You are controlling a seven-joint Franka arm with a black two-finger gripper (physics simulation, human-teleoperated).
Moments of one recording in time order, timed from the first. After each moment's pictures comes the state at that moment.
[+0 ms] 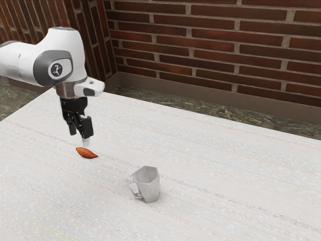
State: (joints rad) arm -0.09 -0.16 0.10 -2.09 0.03 1.74 0.35
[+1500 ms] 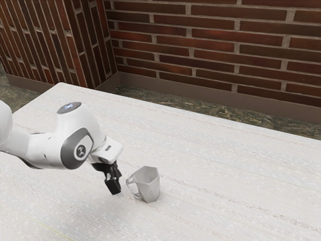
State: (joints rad) arm -0.25 -0.06 0.10 -2.56 -0.36 2.63 0.99
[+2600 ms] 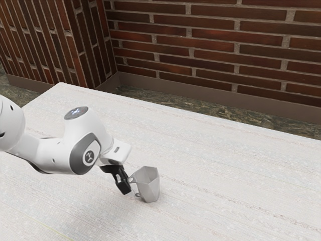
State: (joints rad) arm -0.29 0.01 0.09 -2.53 -0.39 2.73 0.88
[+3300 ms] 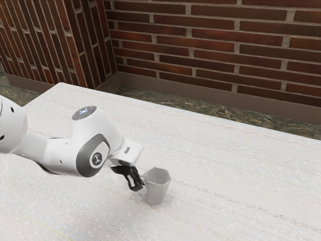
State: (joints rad) arm -0.39 -0.01 0.09 -2.52 -0.42 2.74 0.85
